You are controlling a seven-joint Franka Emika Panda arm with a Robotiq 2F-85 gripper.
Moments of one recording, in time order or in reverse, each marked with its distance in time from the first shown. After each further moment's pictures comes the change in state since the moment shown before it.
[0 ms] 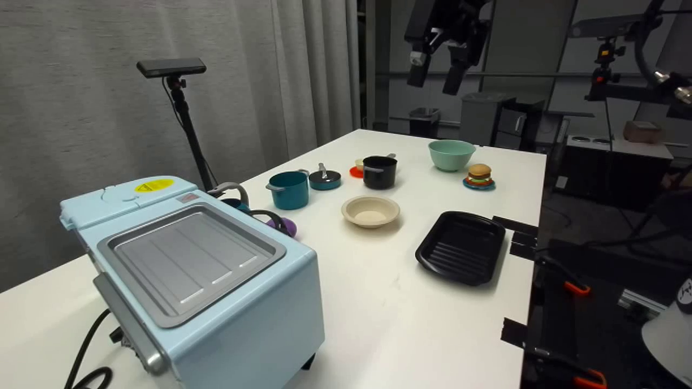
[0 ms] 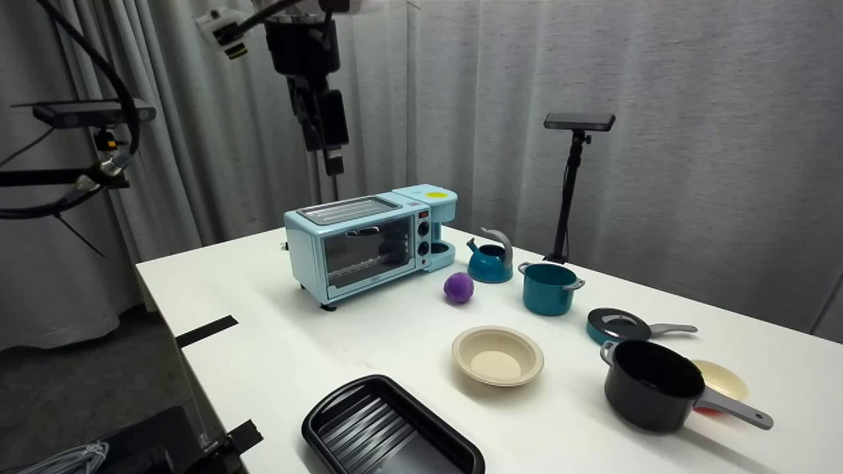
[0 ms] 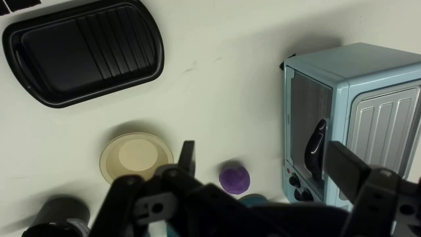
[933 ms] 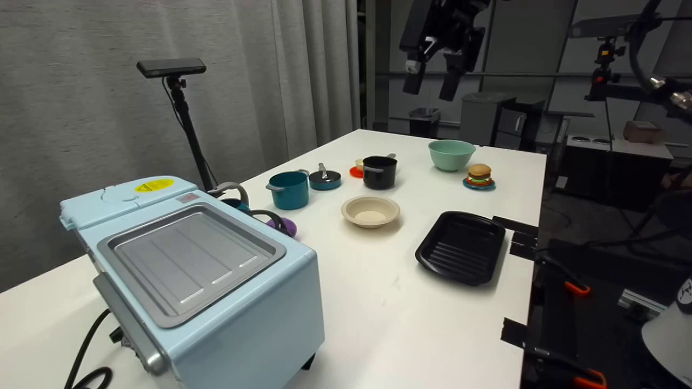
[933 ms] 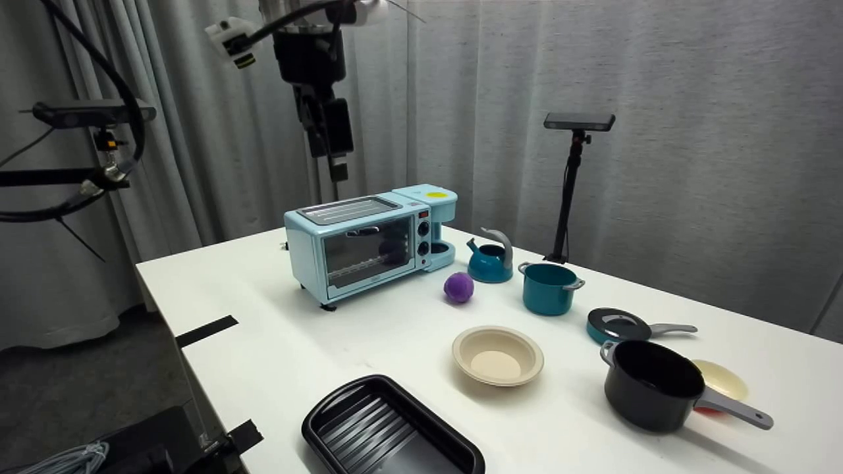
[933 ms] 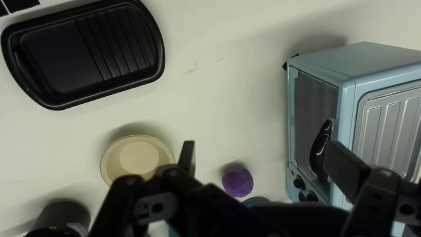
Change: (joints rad) arm -0.002 0.030 0.001 0.002 -0.001 0.017 0.004
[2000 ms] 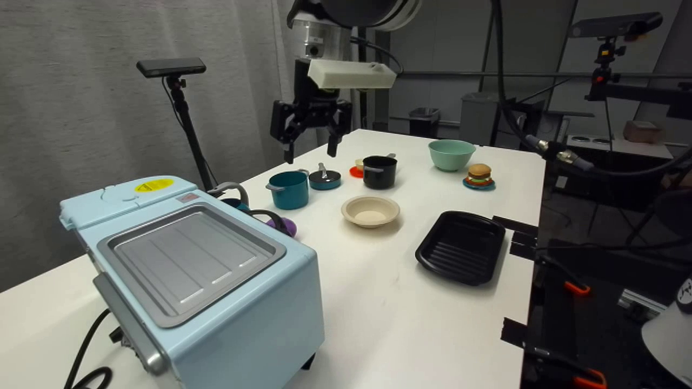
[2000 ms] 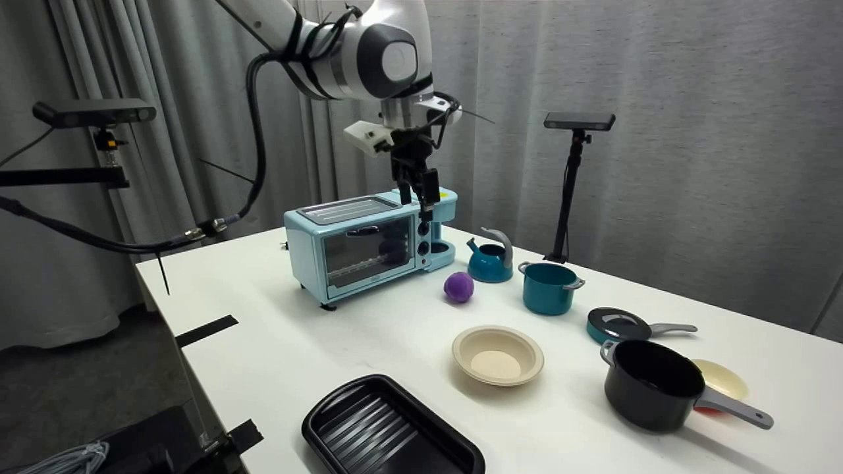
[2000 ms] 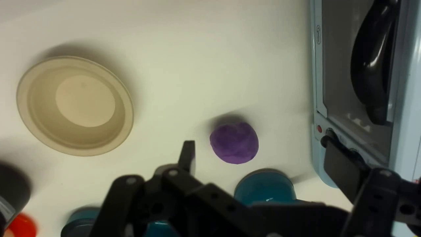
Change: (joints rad) arm 0.007 0.728 0.072 0.475 -0.213 0.250 0.209
